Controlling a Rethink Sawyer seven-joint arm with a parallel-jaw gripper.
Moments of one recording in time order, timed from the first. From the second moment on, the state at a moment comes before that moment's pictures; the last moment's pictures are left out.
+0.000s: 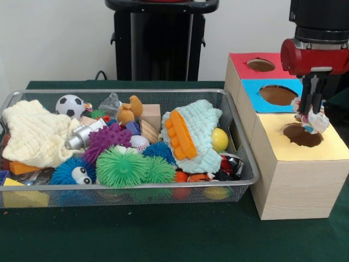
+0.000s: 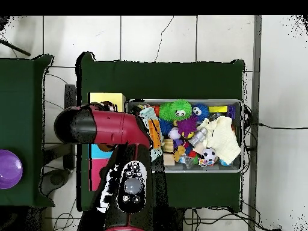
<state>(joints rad) 0.14 -0.62 -0.13 1.51 0.21 0.47 1.54</state>
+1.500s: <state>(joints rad) 0.12 -0.60 -0.12 1.50 0.23 0.47 1.54</state>
